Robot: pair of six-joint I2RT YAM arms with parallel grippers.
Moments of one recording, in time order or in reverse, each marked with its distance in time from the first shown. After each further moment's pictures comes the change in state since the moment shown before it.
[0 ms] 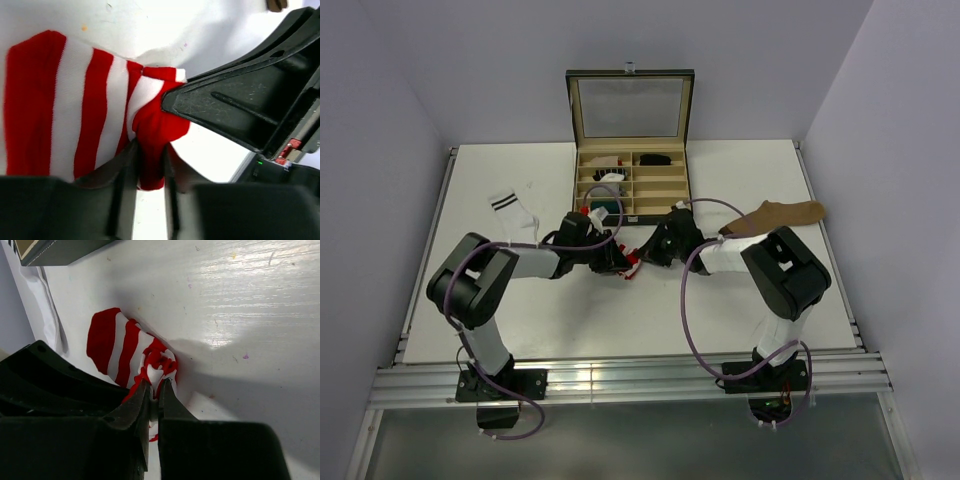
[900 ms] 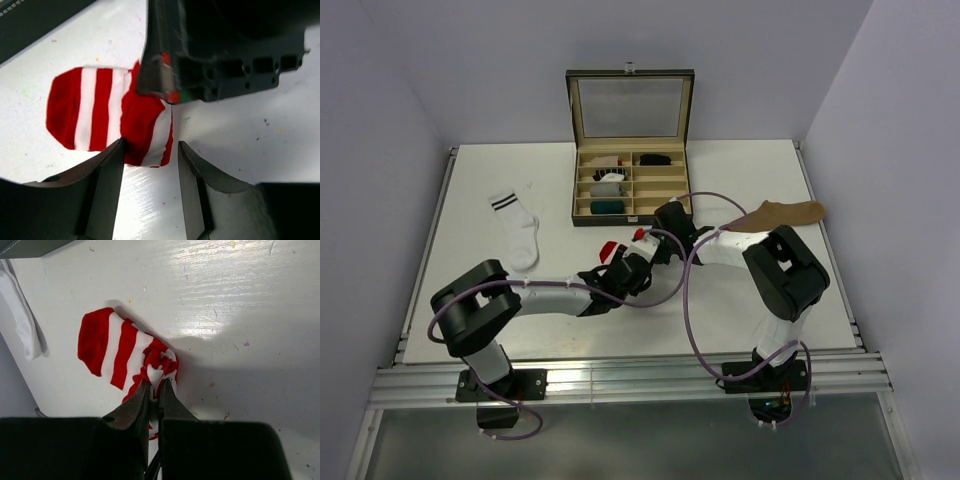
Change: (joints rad) left arm -0.509 -0.142 0.043 -0.193 -1.020 0.520; right arm 0.031 0.000 0.149 -0.294 0.052 -0.048
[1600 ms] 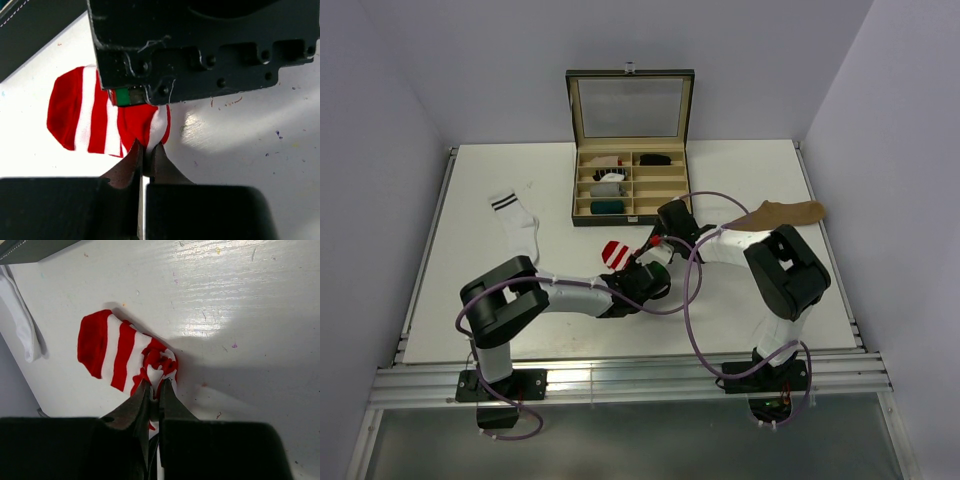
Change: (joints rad) left arm -0.080 0.175 0.124 -0.072 -0.186 0.025; right arm -0.020 0.000 0.003 -0.014 -0.024 0.001
